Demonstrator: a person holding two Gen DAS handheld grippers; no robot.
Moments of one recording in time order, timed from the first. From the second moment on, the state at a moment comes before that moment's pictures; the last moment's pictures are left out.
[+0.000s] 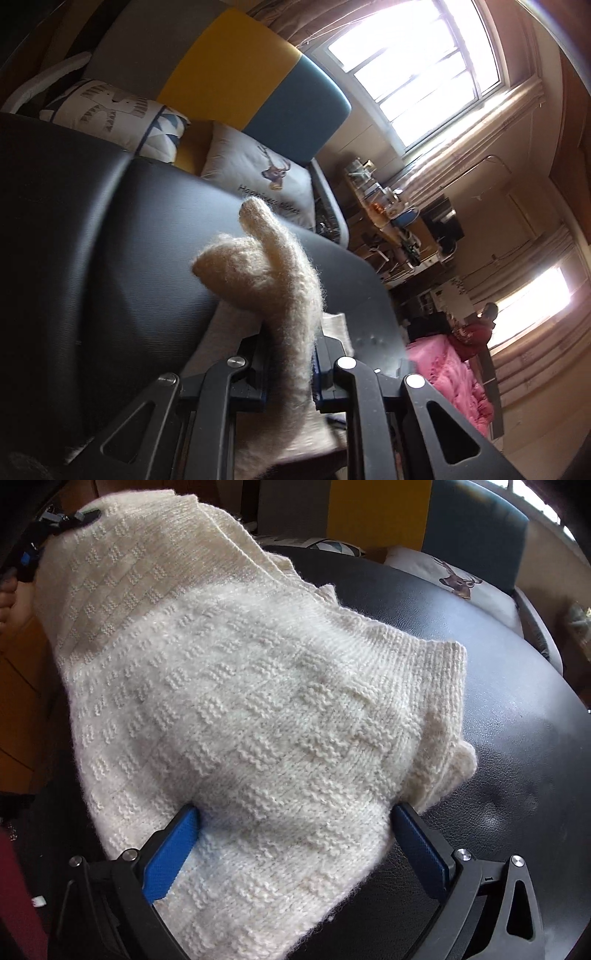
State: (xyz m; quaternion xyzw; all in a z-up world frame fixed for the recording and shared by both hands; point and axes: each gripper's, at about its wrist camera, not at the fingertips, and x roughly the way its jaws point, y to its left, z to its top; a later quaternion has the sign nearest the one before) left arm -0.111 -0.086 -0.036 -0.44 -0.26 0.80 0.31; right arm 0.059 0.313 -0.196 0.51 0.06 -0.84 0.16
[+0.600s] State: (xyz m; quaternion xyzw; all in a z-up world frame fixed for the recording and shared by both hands) left arm -0.102 0.121 -0.063 -0.52 -0.20 0.76 0.33; right arm 0.086 0.325 -0.206 0.43 -0.01 -0.89 0.17
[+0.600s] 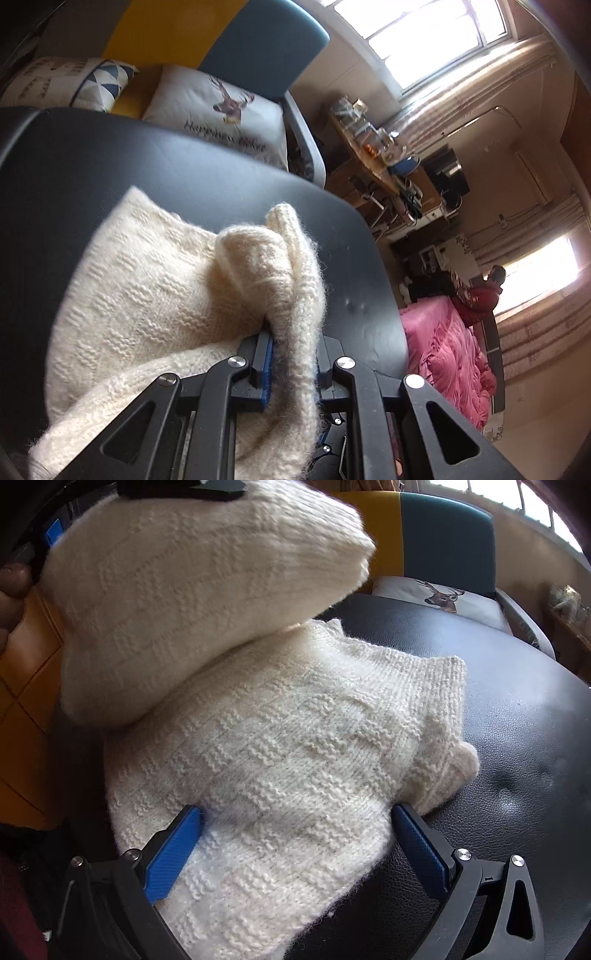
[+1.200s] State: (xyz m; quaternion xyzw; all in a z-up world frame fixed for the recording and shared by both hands) left arm -0.095 0.162 -0.118 -0.57 -0.29 0.71 0.31; right arm 0.079 0.307 -0.203 0.42 0.00 -0.89 0.17
